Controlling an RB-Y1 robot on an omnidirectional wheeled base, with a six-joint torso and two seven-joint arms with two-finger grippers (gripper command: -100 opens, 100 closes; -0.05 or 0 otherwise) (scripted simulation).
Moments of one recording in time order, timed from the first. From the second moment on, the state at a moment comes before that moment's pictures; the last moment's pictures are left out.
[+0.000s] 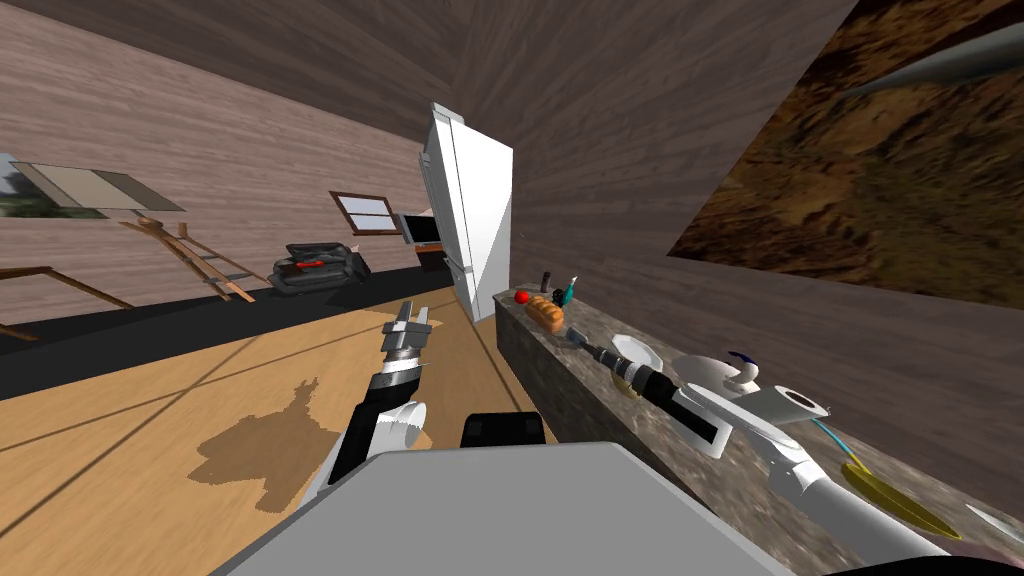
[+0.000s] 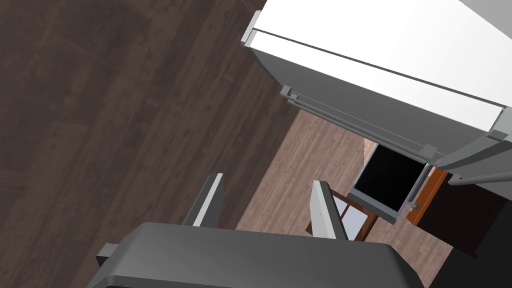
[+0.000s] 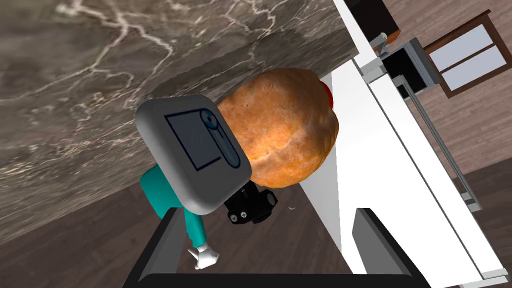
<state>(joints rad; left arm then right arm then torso) 0.53 0.02 -0.05 -2.23 0.07 -0.40 0.15 0.50 -1.09 0.08 -1.79 0.38 -0.30 -0.28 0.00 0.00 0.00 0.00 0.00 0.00</state>
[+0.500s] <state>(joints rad) 0.53 0.02 -0.05 -2.23 0.07 -0.40 0.15 0.53 -1.22 0.10 -1.73 0.39 -0.34 -0.27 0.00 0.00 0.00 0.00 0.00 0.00</state>
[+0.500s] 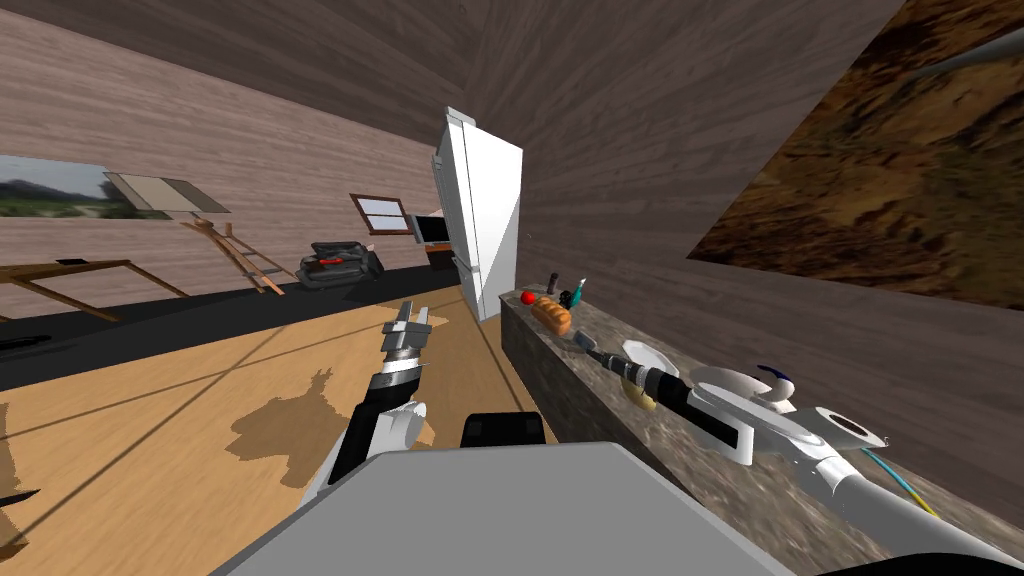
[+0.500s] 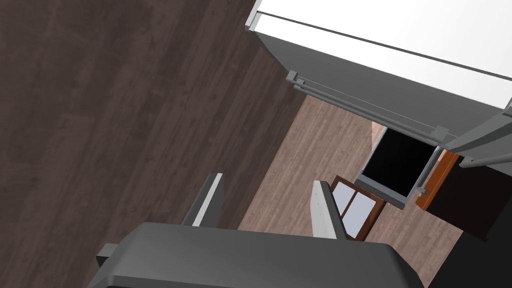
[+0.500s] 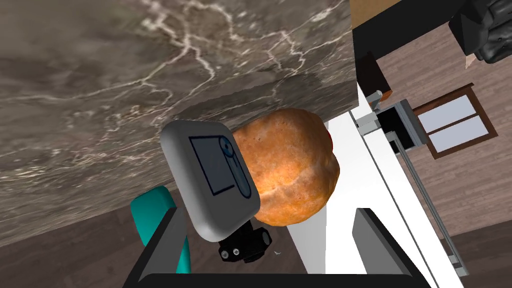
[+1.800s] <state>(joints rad) 0.53 0.02 -0.05 -2.23 0.07 -0.40 0.15 0.63 -1.58 0.18 -1.55 0.40 -0.48 -0.24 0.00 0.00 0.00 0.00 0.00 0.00</state>
